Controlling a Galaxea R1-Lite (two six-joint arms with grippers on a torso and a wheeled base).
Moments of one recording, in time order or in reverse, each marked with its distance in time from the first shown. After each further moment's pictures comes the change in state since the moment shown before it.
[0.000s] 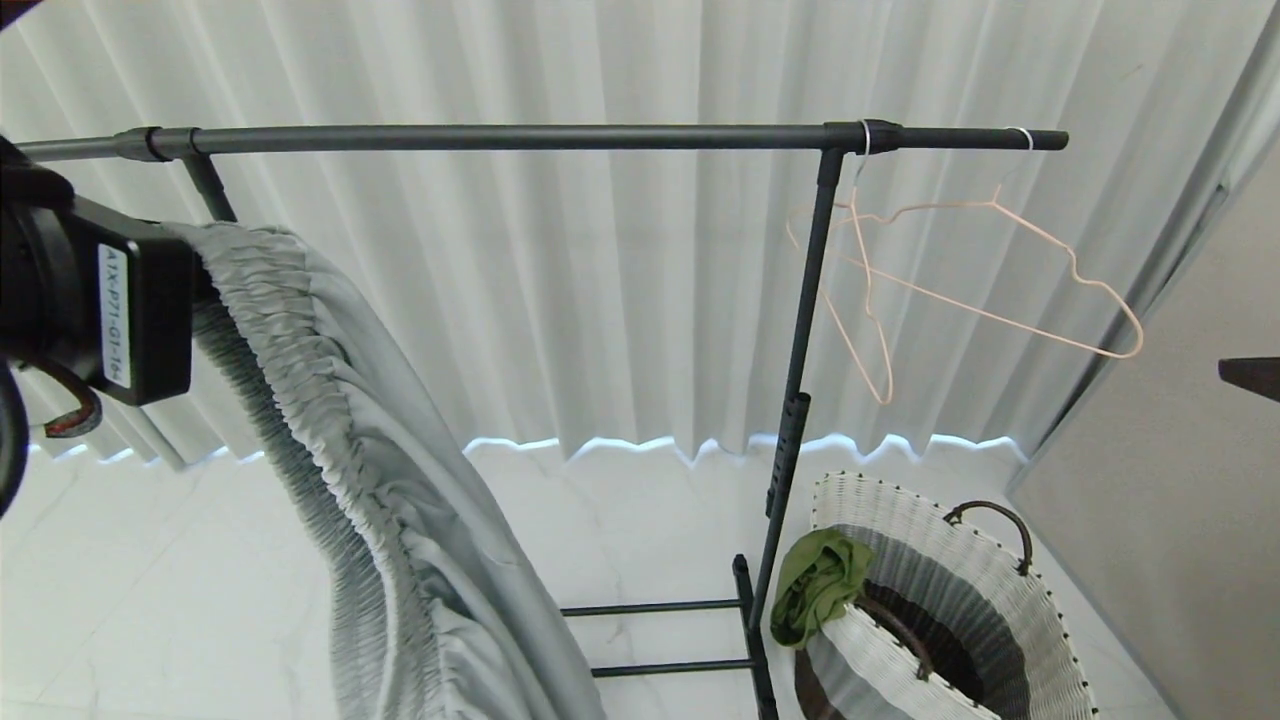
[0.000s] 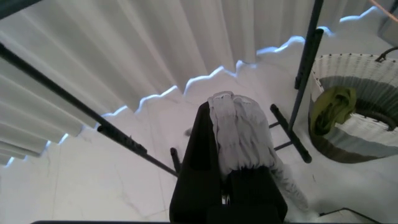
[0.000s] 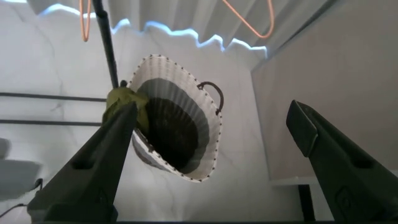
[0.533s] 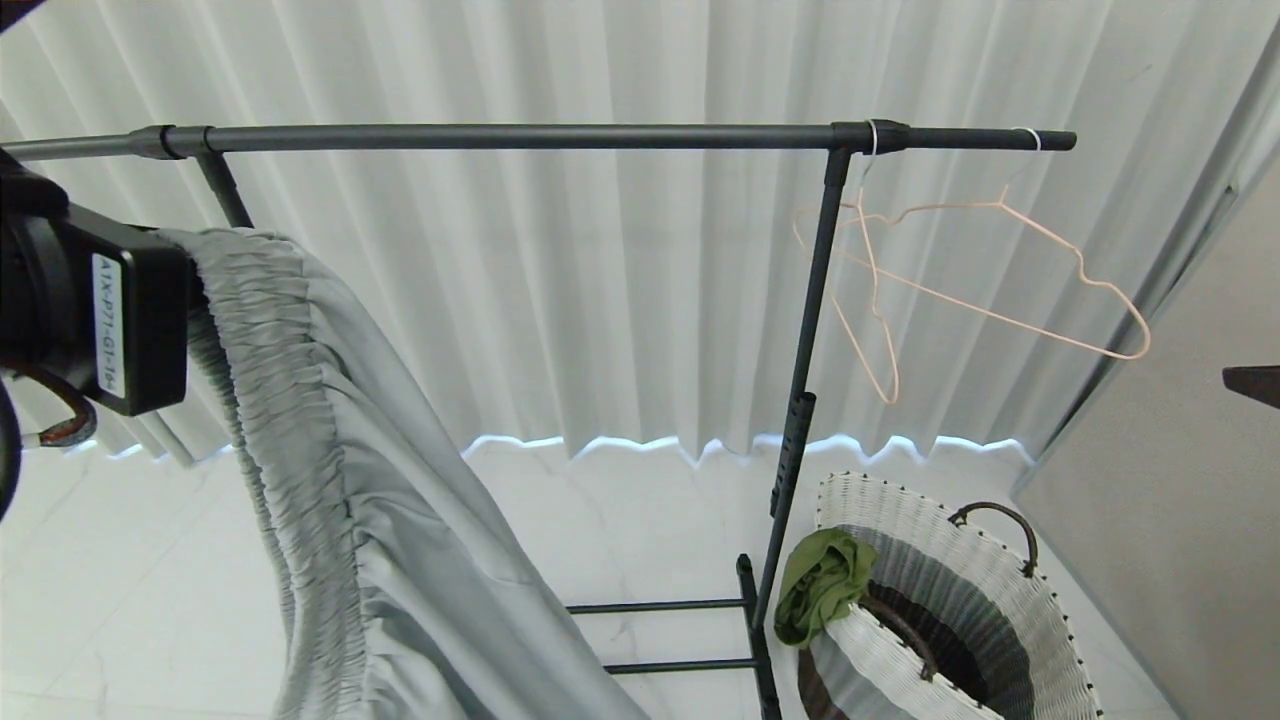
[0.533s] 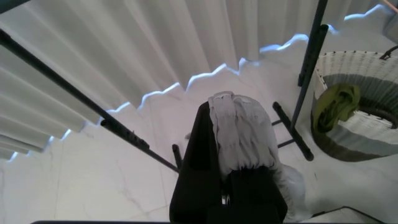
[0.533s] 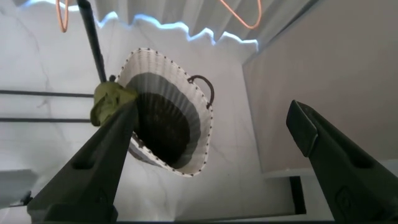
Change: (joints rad) left arm 0.000 -0.005 0.010 -0.001 0.000 0.000; right arm -0.037 0.004 0.009 0.001 0.002 -0.025
